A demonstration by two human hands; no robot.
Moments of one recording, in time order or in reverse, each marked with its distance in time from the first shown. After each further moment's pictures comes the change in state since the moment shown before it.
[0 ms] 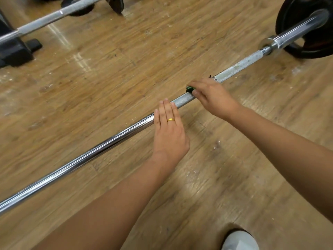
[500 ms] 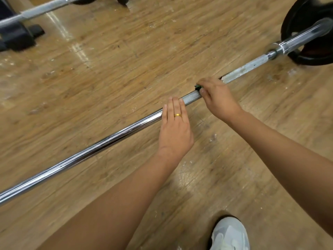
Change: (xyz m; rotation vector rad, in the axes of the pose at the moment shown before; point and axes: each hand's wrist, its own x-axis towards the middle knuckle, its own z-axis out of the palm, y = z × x) left_hand -0.018 0.021 -0.004 -0.048 0.035 0.022; right_hand -0.031 -0.009 -0.003 0.013 0.044 0.102
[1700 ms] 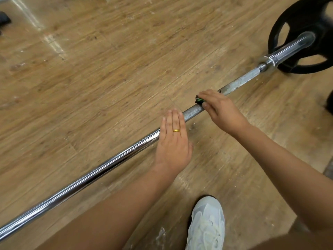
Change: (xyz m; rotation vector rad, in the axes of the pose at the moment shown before) left_hand -0.069 0.054 -0.001 -0.072 0.020 0.123; right_hand -0.104 0.023 -0.038 0.011 -0.083 0.053
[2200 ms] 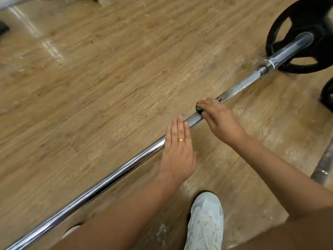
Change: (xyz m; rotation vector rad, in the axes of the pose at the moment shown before) left_hand -0.026 0.025 0.005 -0.025 -0.023 0.068; right_hand -0.040 -0.003 0.007 0.052 0.045 0.021
